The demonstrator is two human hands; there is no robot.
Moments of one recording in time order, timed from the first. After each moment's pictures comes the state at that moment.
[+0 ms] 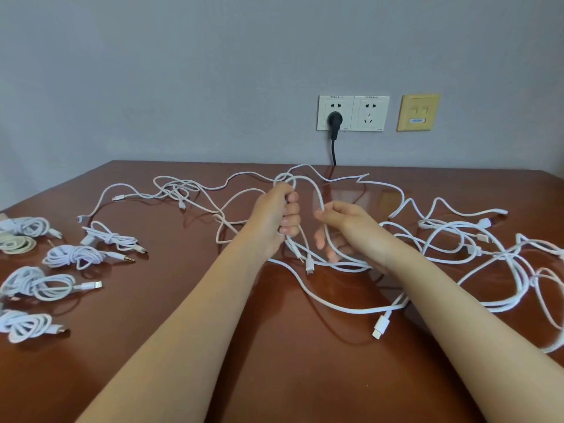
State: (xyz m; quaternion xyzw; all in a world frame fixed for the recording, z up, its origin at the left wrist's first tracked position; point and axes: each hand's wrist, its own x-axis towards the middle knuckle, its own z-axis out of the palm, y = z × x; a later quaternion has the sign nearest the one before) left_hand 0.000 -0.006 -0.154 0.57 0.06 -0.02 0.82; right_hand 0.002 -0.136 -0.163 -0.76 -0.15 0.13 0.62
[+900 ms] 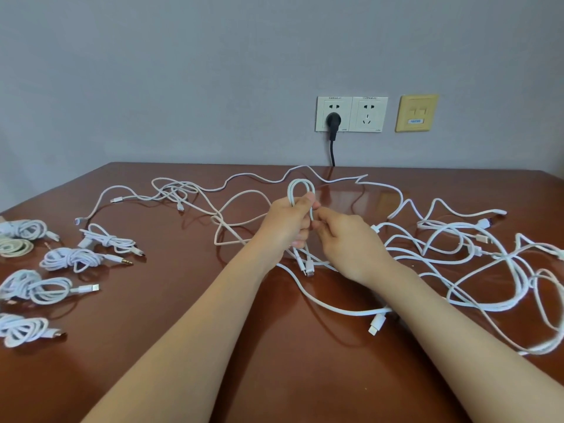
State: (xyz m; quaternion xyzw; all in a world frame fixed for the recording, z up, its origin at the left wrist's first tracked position) left_hand -0.003 -0.019 -0.164 0.69 0.02 0.02 0.72; right_hand -0.003 -0.134 -0.179 -0.92 -0.25 -0.14 0.26
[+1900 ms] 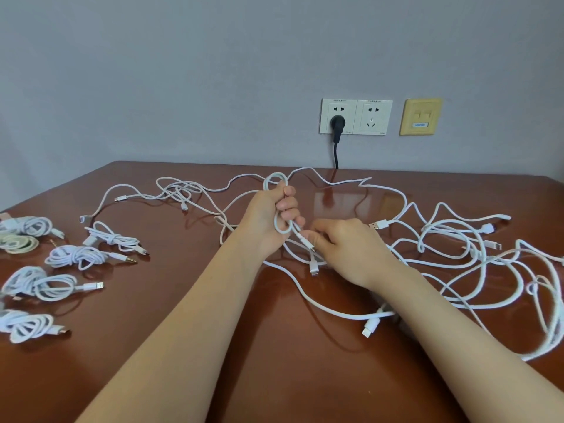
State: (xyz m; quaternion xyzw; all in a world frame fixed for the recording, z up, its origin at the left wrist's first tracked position) left_hand 0.000 0.006 -0.154 0.44 0.03 -0.06 0.90; right_hand -0.010 -0.136 -0.171 -0.92 -0.30 -0.14 0.19
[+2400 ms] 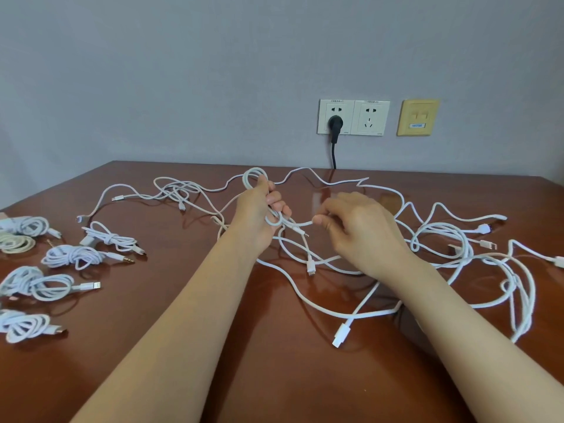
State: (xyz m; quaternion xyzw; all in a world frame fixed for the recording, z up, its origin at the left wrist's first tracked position) left_hand 0.006 0.009 -0.151 0.43 0.07 0.05 0.90; right_hand -0.003 -0.146 -0.166 -0.87 -0.32 -0.33 0.17
